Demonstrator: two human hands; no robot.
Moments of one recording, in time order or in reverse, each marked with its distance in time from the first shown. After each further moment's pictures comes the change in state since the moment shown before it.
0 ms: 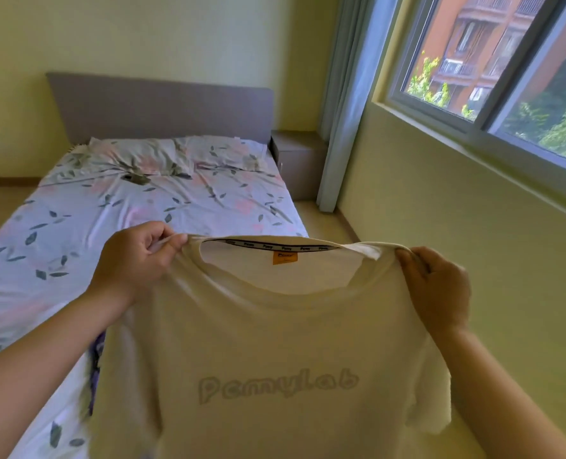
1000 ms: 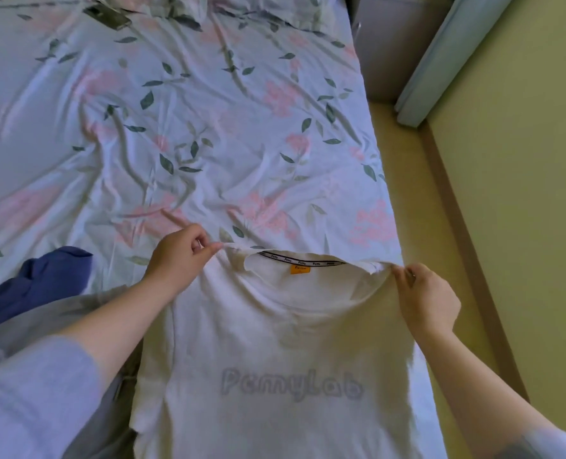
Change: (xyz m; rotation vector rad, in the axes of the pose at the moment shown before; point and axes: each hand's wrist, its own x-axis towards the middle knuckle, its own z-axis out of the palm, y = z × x) left_hand 0.118 -0.366 0.411 0.128 -0.346 -0.546; right_hand 0.069 0.268 0.505 -0.444 -0.602 0.296
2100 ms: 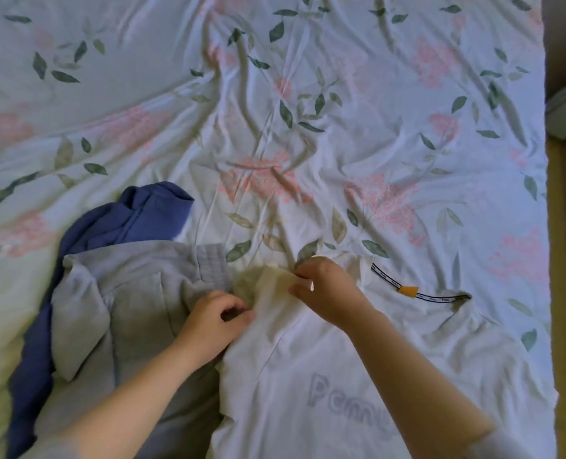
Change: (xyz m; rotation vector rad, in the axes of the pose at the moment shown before) left_hand -0.099 -0.180 0.026 -0.233 -0.166 -0.376; right_hand -0.097 -0.252 0.174 0.080 -0.783 -0.814
